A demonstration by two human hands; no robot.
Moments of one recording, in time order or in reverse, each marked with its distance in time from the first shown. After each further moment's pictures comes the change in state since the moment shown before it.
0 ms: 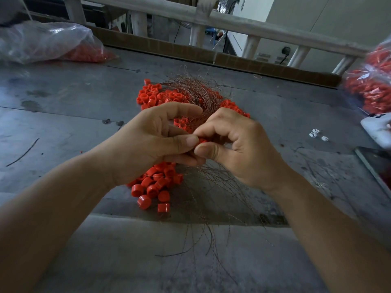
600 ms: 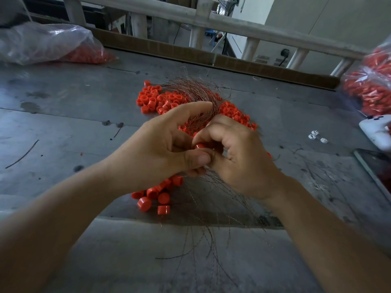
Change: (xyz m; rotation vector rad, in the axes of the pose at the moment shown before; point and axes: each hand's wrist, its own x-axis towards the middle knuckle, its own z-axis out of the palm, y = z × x) left_hand -0.007 0.000 0.012 0.293 0.014 0.124; right_hand -0.003 -0.001 0.009 -0.067 0.016 0.006
